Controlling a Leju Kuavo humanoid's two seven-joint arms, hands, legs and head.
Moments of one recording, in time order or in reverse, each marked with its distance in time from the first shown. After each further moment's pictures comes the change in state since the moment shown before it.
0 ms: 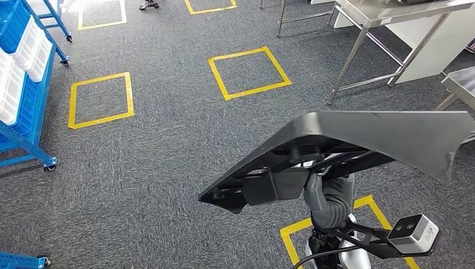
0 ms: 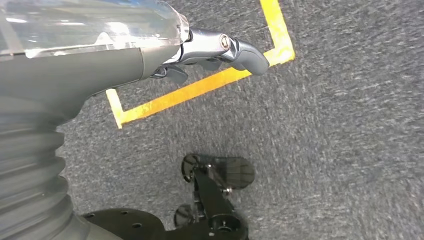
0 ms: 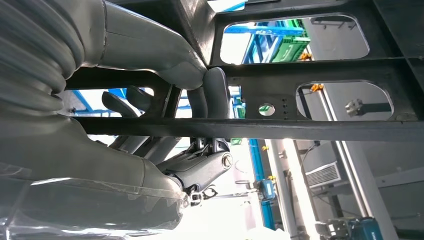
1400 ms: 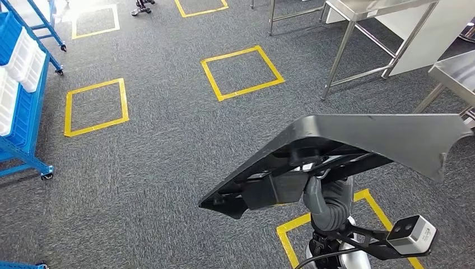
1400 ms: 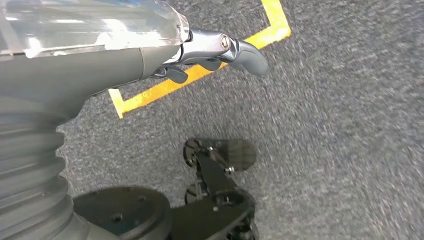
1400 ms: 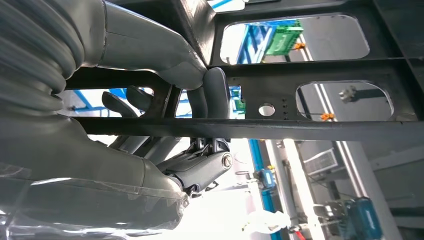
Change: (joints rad) left arm 0.005 -0.009 0.000 0.000 -0.011 -0.011 -0.007; right arm 0.013 -0.008 0.000 0.011 -0.016 0.016 -0.004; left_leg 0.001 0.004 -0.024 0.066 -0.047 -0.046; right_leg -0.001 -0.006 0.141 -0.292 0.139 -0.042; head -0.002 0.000
